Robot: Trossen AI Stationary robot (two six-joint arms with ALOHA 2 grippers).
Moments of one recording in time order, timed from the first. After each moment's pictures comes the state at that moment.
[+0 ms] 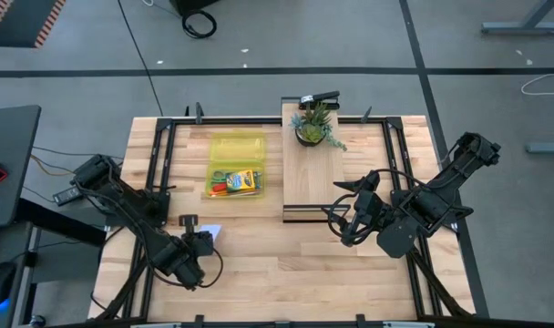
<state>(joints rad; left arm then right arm) -0.81 1.54 0.99 -1.08 -0.40 -0.87 0.70 1.31 1.32 -0.72 1.12 0.55</state>
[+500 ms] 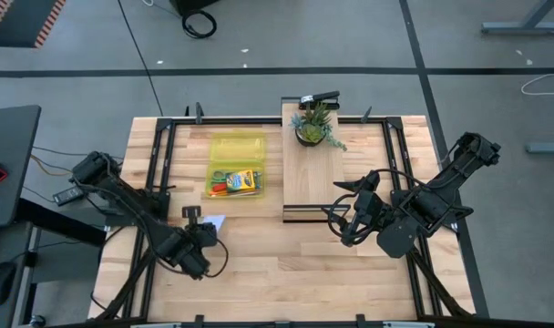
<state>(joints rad) -0.74 1.51 0.99 -1.11 -0.45 -0.79 0.70 1.31 1.32 -0.72 1.12 0.55</state>
